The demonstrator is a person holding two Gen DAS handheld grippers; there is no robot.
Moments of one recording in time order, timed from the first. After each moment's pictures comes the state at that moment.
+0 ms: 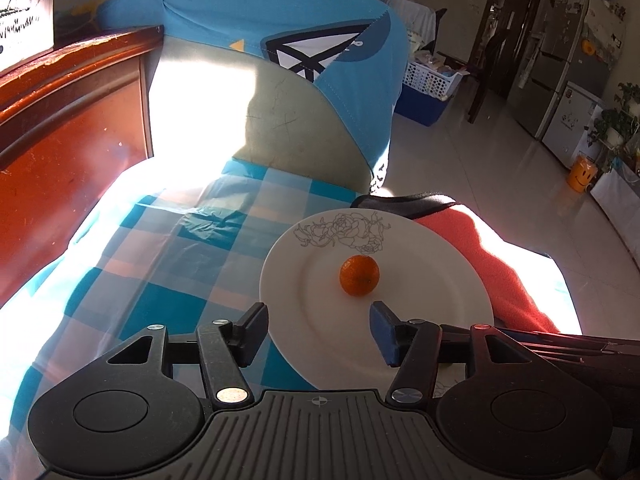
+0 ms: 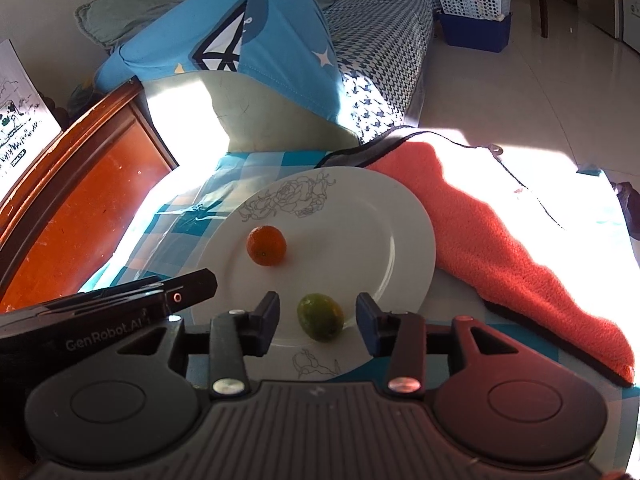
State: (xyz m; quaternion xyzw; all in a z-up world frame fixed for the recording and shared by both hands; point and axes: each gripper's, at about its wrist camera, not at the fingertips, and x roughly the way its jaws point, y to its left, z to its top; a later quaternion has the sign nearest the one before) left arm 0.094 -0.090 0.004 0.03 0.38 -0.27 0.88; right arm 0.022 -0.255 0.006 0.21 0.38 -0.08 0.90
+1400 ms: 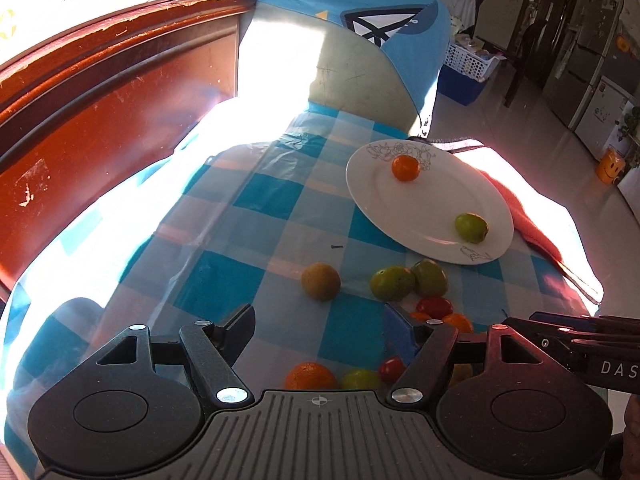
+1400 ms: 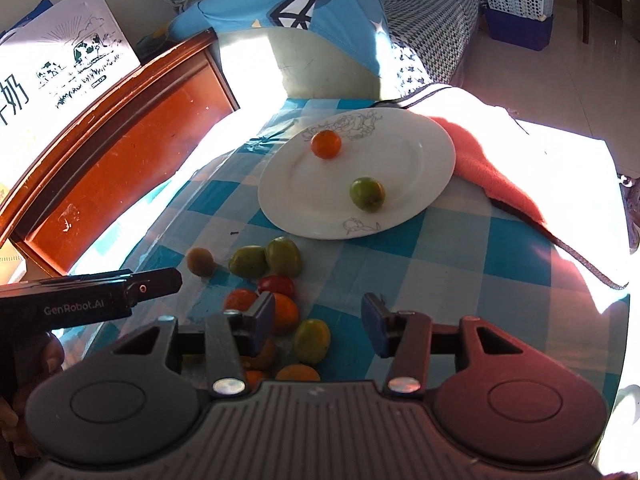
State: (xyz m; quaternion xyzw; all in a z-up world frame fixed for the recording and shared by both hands) left arm 0.013 0.002 0.003 0.03 0.43 -0.21 0.88; right arm -0.068 -0.213 0.013 0.18 0.40 -0.01 0.90
